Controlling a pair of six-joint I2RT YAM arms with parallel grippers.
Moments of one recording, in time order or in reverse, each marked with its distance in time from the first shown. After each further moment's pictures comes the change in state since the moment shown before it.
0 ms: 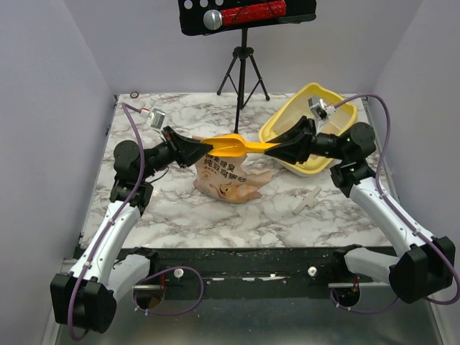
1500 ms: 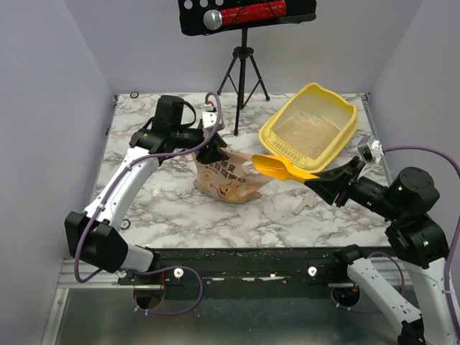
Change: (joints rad) left arm -0.134 0.437 0.602 -0.971 0.198 1.309; right arm 0.002 -0.607 0.161 -1.191 0.504 -0.280
